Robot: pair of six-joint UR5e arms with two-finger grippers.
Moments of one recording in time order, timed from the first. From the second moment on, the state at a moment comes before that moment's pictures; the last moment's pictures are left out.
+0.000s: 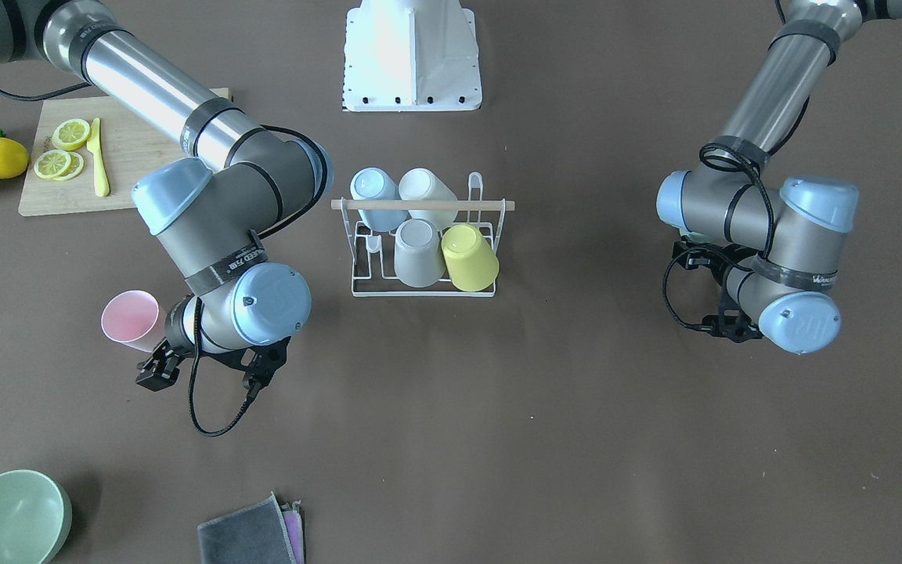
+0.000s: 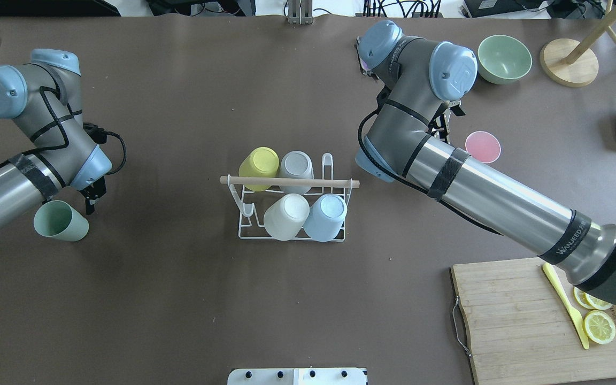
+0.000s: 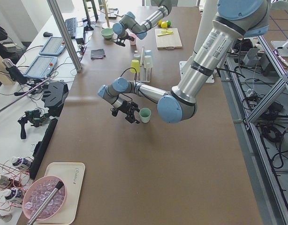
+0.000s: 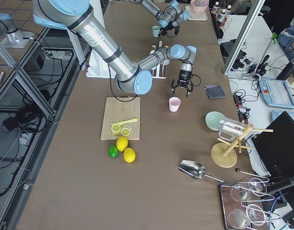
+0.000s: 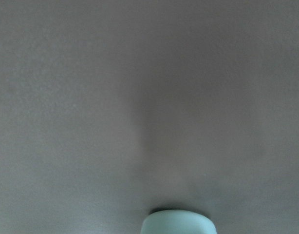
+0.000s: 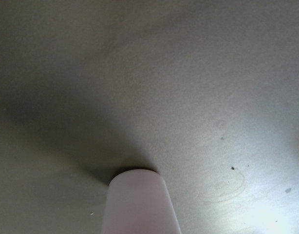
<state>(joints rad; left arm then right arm) -0.91 -2.14 -1.21 -0.86 -2.41 -0.02 0.76 -0.67 1.15 -2.14 1.68 -0.46</state>
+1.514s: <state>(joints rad) -0.88 -2.14 -1.19 -0.86 -2.44 -0.02 0.69 -0.71 1.11 -2.13 1.59 -0.53</state>
